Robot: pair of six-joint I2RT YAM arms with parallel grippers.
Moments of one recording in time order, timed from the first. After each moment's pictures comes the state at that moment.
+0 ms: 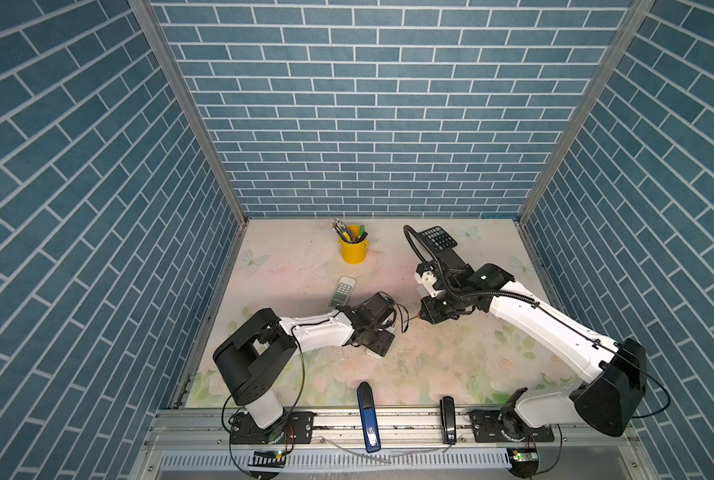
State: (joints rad) left arm -0.88 1.67 0.88 -0.38 0.03 -0.30; right arm 0.74 1.40 1.26 -1.04 -0.16 0.26
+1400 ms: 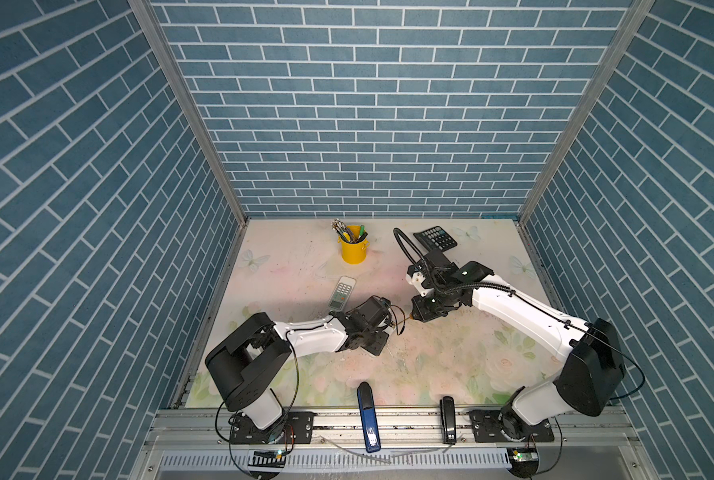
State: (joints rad) left arm -0.88 1.63 0.79 -0.26 0.02 -0.30; right arm 0.74 1.52 1.26 -0.97 -0.19 0.26
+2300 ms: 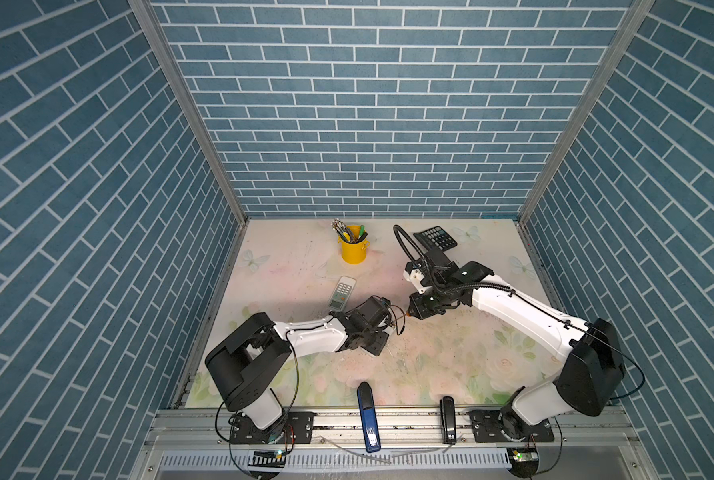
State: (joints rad) left arm -0.88 1.63 0.79 -0.26 0.02 -0.30; right arm 0.74 1.52 1.26 -0.91 -0.20 0.26
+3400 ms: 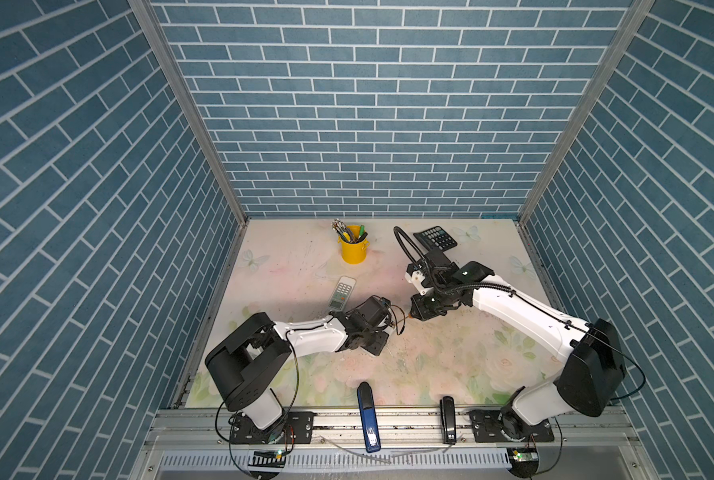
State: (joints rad) left arm -0.88 1.63 0.79 -0.26 0.02 -0.30; right arm 0.74 1.52 1.26 -0.94 -0.19 0.25
